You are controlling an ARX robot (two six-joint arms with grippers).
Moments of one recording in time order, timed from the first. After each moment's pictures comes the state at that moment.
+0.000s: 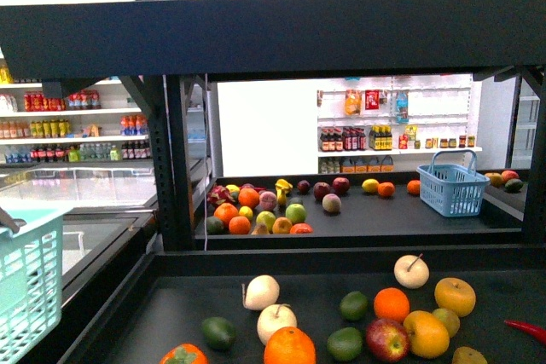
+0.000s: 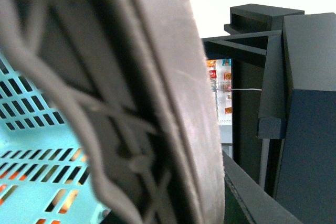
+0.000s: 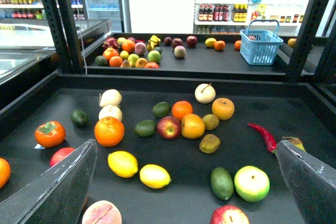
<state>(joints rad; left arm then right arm) 0.45 1.93 1.35 0.47 0.55 -1.32 0.00 0.00 0.02 0.00 0.00 0.00</state>
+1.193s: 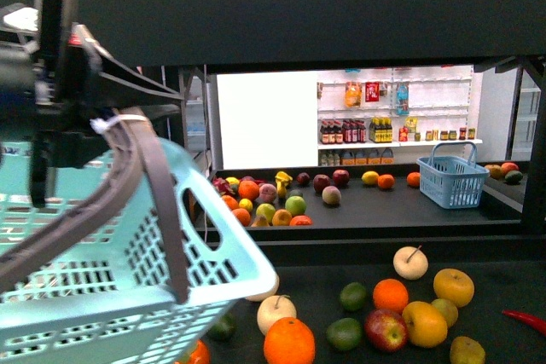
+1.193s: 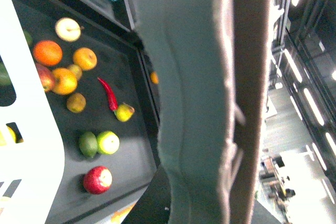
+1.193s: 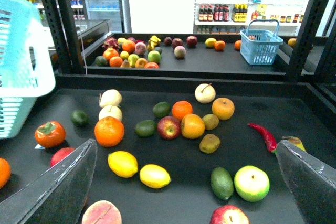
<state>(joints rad) -0.20 1.54 1.00 0.46 0.72 -0.92 0.00 0.00 0.02 0.00 0.00 0.00</state>
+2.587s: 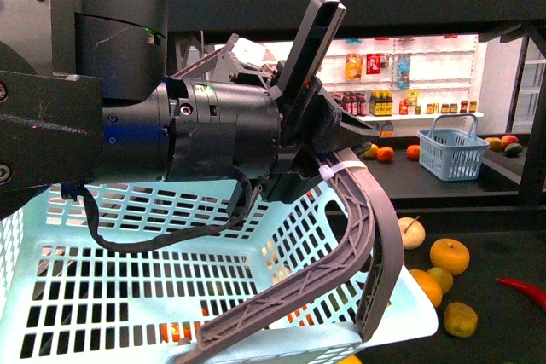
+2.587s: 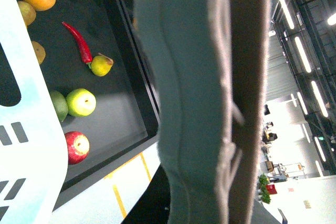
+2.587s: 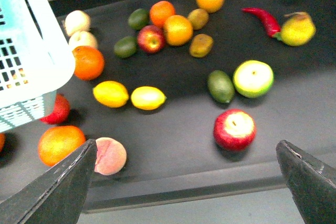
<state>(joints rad) -0.46 1.78 1.11 0.53 0.65 -0.91 -0.12 0.81 0.20 0.17 -0.04 0.18</state>
